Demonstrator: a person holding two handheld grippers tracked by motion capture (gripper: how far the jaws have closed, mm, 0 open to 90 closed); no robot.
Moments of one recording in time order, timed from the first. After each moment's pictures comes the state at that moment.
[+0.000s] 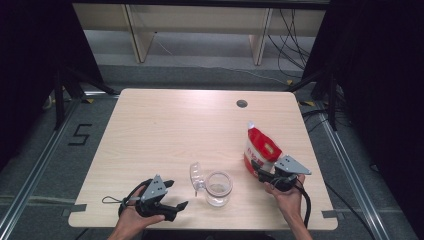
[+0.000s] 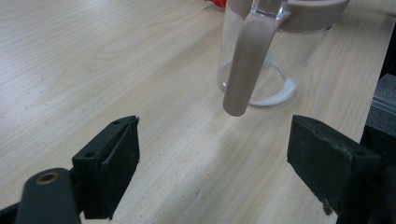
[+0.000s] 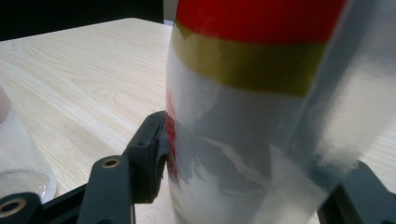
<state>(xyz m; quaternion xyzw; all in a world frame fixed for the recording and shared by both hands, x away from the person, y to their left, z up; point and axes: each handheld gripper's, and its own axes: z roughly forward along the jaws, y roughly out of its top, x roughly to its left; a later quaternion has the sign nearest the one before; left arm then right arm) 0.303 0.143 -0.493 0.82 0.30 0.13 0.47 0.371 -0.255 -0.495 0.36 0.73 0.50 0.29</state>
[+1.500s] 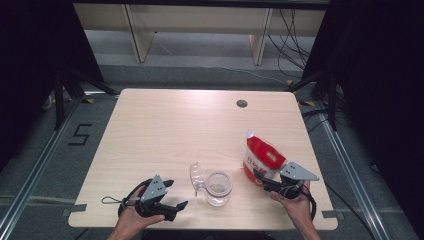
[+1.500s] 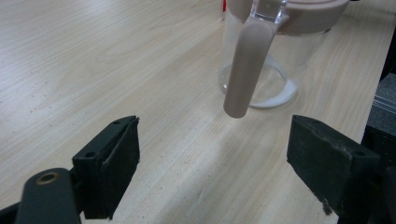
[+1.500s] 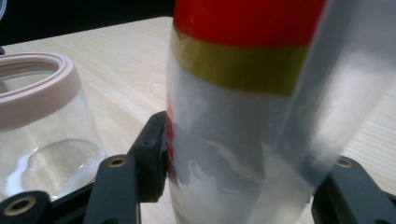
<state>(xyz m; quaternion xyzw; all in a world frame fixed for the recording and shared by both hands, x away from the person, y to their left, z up) 0.302 0.144 -0.491 0.82 0.29 0.13 0.47 0.352 -0.267 -0.495 0.33 0.74 0.53 0.24</state>
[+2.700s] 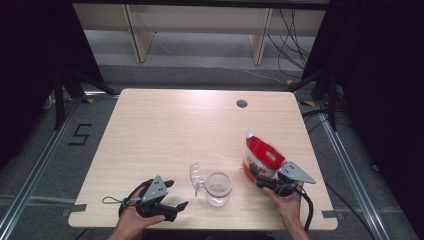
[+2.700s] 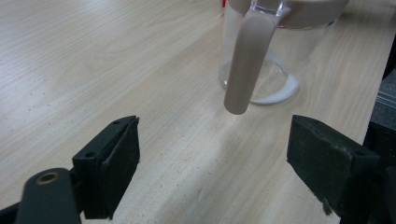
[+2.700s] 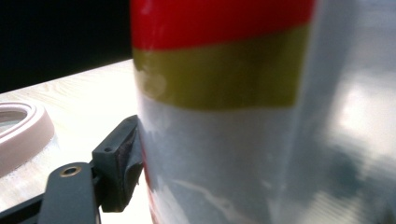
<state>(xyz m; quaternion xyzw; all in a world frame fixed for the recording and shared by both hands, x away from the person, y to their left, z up) 0.302 0.142 -0.494 0.82 0.29 0.14 0.46 0.360 -0.257 -0.506 0.35 0.68 0.57 0.28</state>
